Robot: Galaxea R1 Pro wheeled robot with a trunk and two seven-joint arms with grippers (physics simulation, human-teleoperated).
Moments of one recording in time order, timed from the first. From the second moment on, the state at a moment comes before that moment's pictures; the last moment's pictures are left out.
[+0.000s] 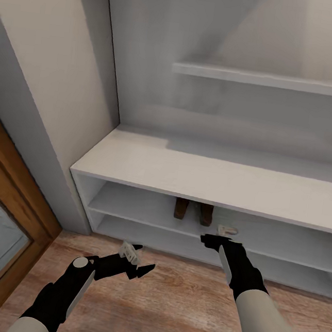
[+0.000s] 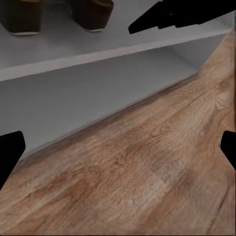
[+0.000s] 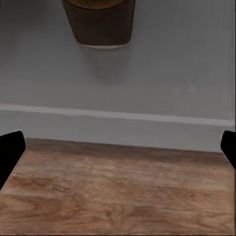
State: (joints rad) left arm -0.47 -0.03 -0.11 -0.95 -0.07 0.06 -0.85; right arm -0.75 0.04 -0.12 -0.75 0.08 0.49 0.00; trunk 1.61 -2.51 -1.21
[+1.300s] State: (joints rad) left arm -0.47 -0.03 -0.10 -1.08 -0.07 0.06 -0.85; right arm -0.74 0.04 -0.12 -0.75 0.07 0.50 0.01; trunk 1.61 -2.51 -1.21
